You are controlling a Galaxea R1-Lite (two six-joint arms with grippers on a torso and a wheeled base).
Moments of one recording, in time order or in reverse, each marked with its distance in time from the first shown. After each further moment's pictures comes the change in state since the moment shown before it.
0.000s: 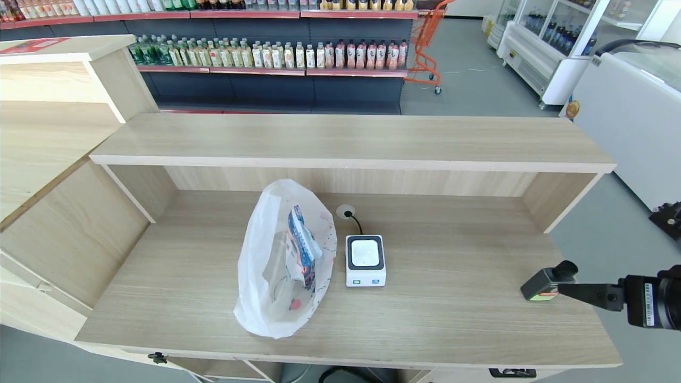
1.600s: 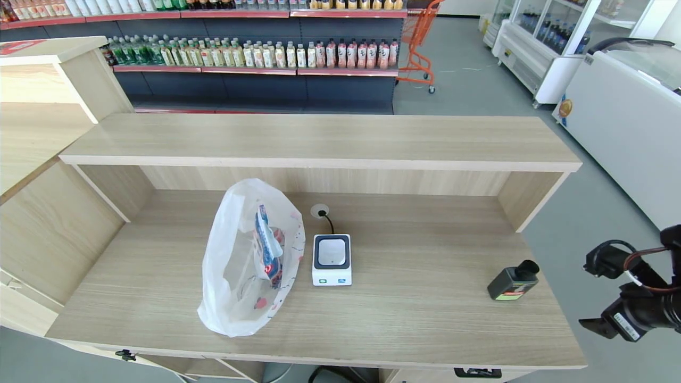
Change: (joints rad) left arm 0.000 0.000 0.000 0.000 -0.001 0.007; right arm -0.339 0.516 0.079 -0.414 -0.058 -0.943
